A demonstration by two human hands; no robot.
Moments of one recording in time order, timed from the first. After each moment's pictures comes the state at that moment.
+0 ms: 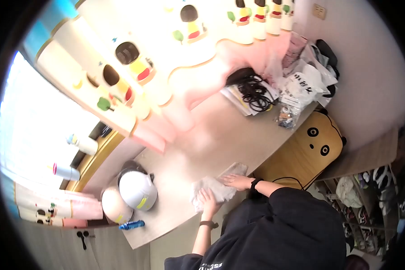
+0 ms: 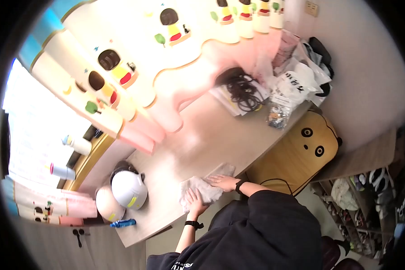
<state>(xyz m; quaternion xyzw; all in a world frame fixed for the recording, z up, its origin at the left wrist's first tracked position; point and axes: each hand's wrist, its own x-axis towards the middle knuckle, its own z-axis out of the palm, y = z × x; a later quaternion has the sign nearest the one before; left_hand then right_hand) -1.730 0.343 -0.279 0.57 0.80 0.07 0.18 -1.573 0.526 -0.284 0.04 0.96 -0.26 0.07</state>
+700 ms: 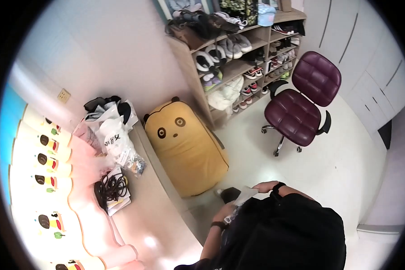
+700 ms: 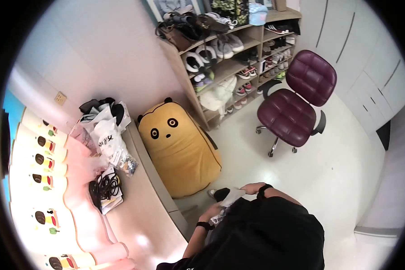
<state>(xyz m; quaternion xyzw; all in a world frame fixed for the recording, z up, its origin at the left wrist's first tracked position) -1.547 0.342 -0.370 0.76 0.07 -0.24 0.60 -1.351 0.125 -0.281 0.74 0.32 -0.57 -0.18</state>
